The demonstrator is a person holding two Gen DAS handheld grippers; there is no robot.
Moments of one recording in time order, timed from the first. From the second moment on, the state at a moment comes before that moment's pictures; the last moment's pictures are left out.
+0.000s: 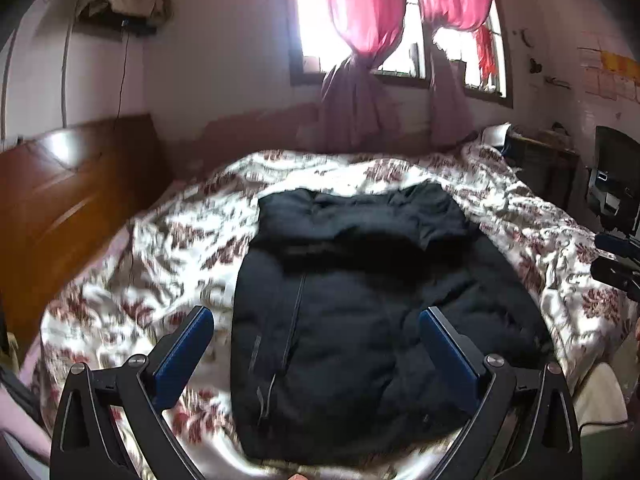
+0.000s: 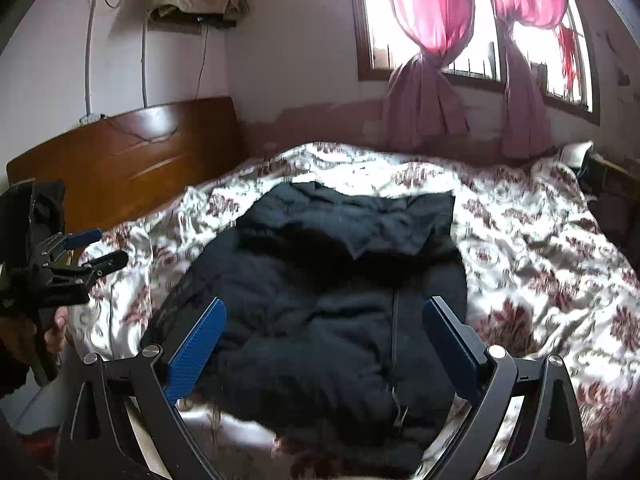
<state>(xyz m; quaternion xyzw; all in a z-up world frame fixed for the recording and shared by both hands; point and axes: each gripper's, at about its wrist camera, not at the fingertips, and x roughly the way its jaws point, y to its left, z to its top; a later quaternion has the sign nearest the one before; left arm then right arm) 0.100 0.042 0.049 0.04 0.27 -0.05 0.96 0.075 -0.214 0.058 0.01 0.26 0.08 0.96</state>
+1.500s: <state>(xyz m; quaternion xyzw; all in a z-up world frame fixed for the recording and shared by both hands) 0.101 0.052 -0.116 0.08 0.47 -0.03 0.88 0.115 -0.225 -0.110 -0.07 0.46 -0.03 0.88</state>
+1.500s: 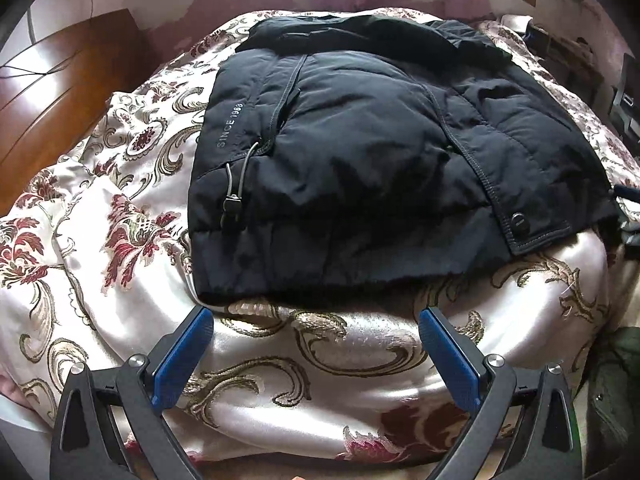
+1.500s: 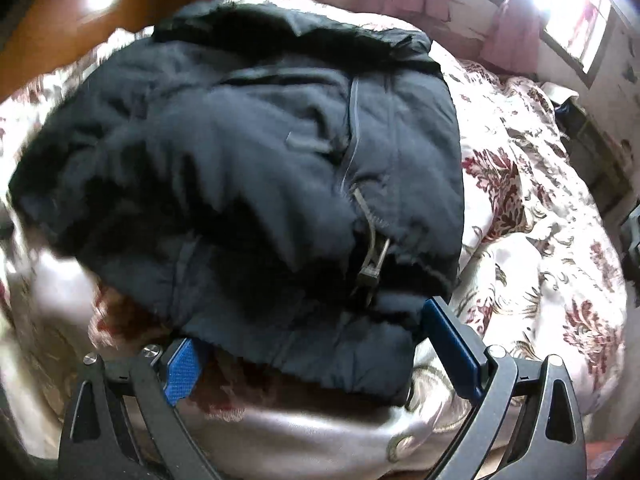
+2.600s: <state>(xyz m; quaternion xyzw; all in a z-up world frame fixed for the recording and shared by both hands) 0.098 0.063 -0.100 0.11 0.43 -0.05 0.90 0.230 -0.258 -0.060 0.16 0.57 0.13 0.80</state>
